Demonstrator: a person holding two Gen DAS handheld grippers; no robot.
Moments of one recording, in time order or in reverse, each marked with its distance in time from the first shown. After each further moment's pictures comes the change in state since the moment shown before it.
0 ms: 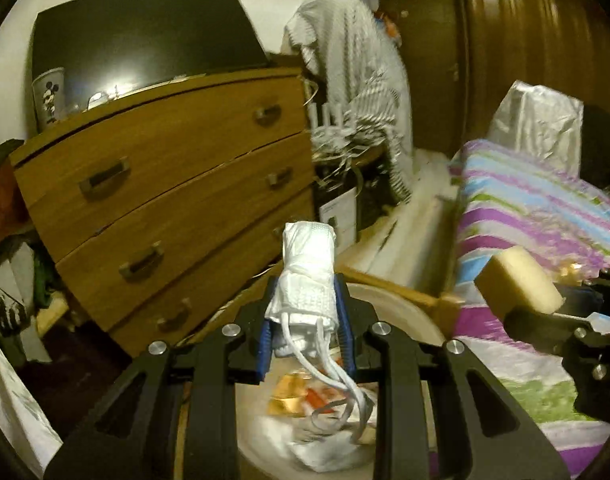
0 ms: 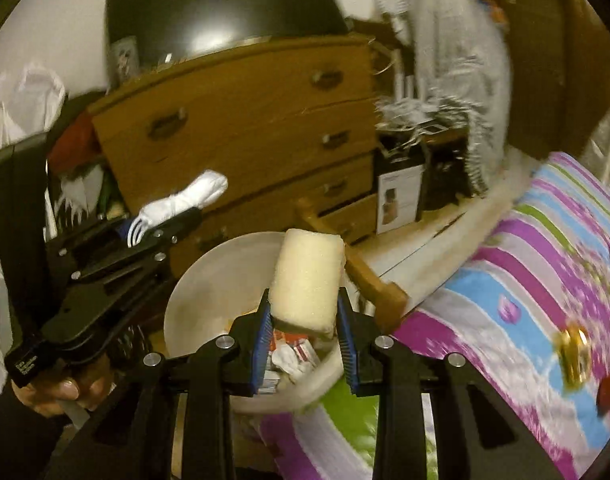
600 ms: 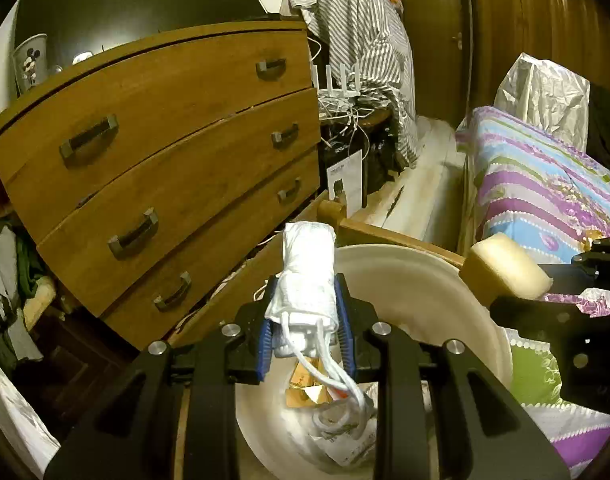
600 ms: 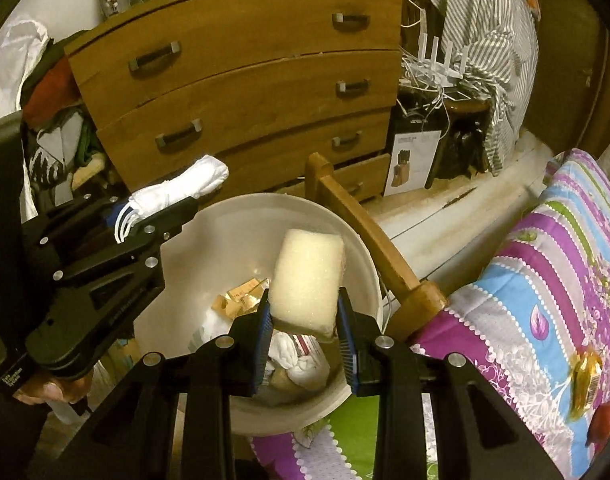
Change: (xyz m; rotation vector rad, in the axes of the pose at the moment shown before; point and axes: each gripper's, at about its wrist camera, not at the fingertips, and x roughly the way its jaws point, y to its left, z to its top) left arm 0.045 0.023 -0.022 0.019 0.105 -0.016; right arm 0.095 0.018 0.017 -0.058 0.181 -0.024
